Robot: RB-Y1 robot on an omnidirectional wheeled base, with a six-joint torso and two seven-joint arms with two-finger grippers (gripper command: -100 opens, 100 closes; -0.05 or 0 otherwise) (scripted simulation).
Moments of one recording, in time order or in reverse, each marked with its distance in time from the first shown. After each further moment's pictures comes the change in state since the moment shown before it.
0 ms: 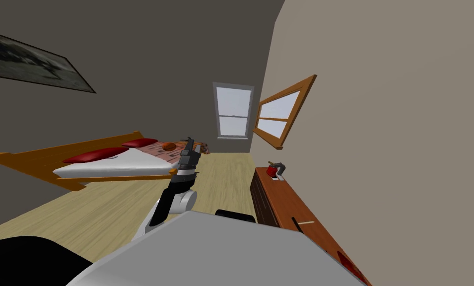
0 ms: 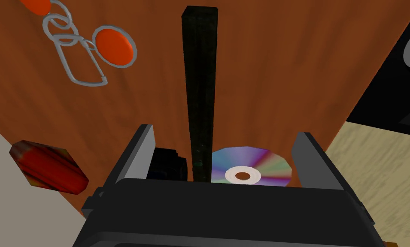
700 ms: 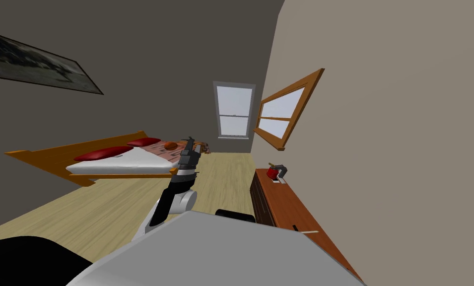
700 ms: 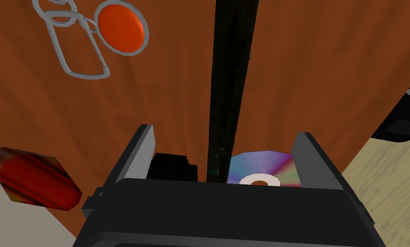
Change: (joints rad) left arm 0.000 0.000 0.000 0.000 0.000 0.000 0.000; right arm -0.006 0.044 0.049 0.030 -0.007 0.010 -0.008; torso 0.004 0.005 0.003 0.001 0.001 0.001
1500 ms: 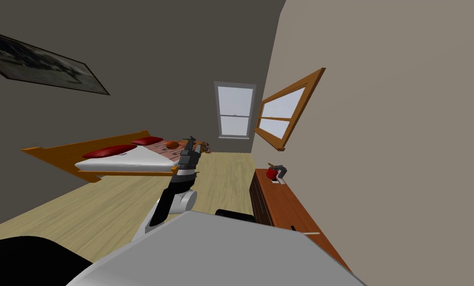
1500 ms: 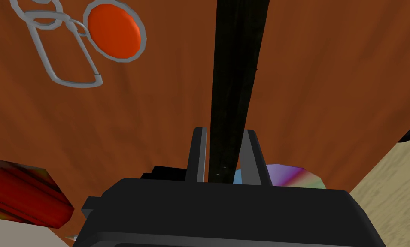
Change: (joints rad) left arm 0.000 0.000 0.000 0.000 0.000 0.000 0.000; right arm -0.014 0.075 -0.007 0.049 0.010 0.017 0.013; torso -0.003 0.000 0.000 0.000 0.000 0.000
